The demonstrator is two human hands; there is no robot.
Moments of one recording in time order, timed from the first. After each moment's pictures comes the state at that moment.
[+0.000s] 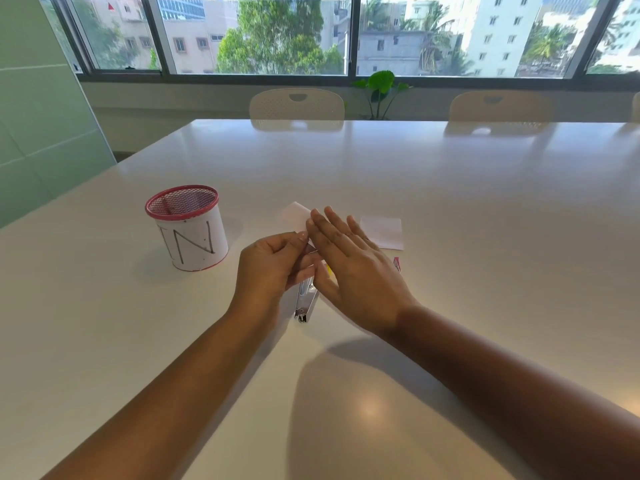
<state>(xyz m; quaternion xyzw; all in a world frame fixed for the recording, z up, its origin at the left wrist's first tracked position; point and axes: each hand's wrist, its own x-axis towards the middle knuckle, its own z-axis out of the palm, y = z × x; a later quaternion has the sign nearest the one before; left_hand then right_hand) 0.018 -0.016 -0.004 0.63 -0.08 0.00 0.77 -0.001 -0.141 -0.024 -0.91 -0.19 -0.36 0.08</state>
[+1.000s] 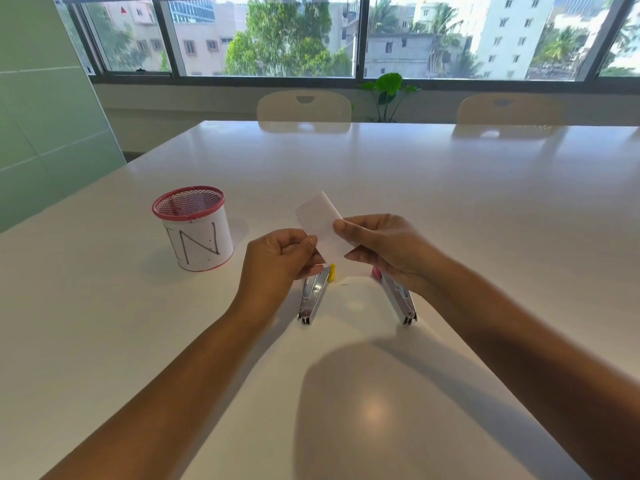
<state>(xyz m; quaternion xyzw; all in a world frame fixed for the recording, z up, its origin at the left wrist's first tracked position) 0.025 -0.013 -0.003 0.70 -0.16 0.04 0.70 0.019 -0.173 0.018 -0.70 0.02 0.02 0.71</state>
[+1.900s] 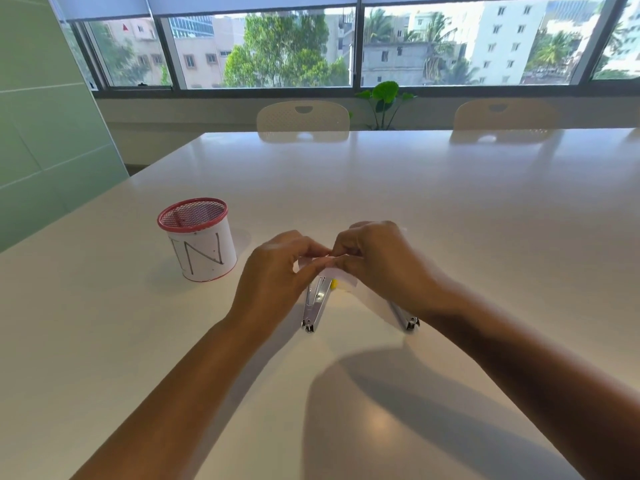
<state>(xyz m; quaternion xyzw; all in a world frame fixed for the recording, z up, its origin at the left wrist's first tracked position) 0.027 -0.002 0.003 0.82 -0.33 0.22 0.42 -0.004 -0.158 0.031 -0.94 -0.16 -0.19 0.23</state>
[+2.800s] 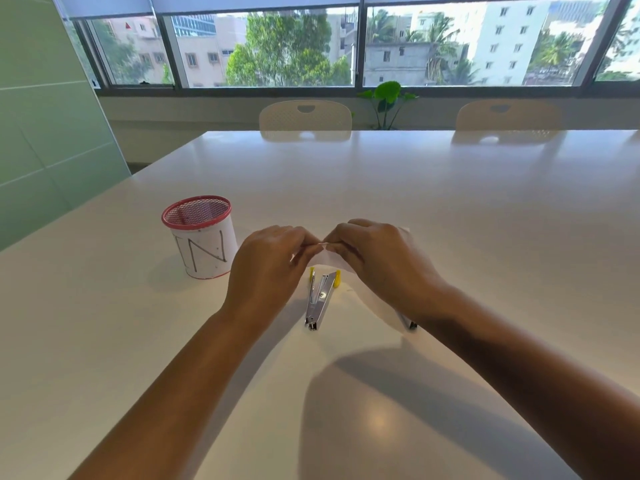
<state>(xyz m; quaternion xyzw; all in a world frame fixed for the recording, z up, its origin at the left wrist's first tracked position) 0.031 0.005 0.007 0.85 -0.31 0.30 0.29 -0.010 -0.152 0.031 -0.94 -0.18 -0.24 0.15</state>
